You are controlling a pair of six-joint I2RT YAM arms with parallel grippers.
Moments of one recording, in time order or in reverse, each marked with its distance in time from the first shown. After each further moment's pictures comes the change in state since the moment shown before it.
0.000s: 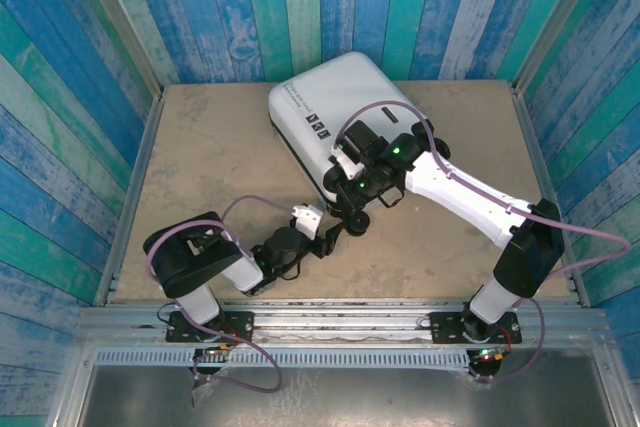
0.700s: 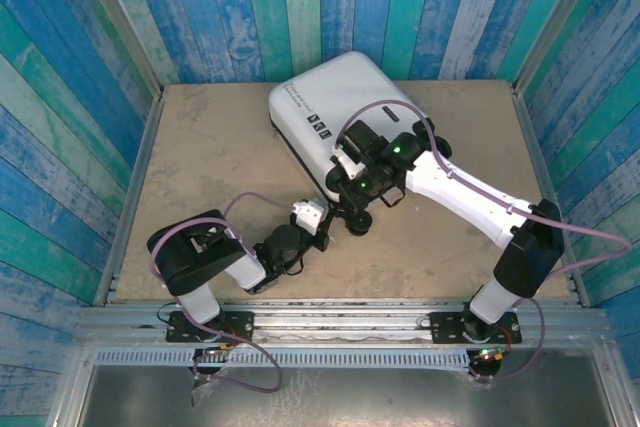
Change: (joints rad) left arm 0.008 0.017 0.024 0.062 -0.049 0.074; right arm 0.003 -0.001 0.011 -0.025 0.019 -0.008
